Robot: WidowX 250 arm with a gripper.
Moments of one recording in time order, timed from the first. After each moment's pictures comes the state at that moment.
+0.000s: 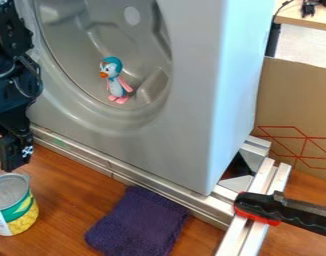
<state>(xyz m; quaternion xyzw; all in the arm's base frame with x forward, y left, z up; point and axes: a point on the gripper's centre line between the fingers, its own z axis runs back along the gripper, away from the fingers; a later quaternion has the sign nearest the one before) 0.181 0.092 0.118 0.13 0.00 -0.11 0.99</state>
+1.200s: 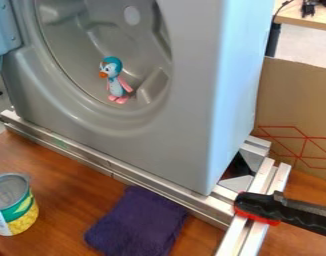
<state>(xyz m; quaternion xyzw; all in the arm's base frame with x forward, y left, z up) 0.116 0.170 0.051 0.11 0.21 -0.18 0.95</state>
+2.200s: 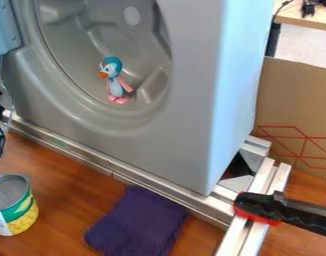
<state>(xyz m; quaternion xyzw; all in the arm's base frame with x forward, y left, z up) 0.148 0.182 0.032 0.13 0.17 -0.21 0.96</state>
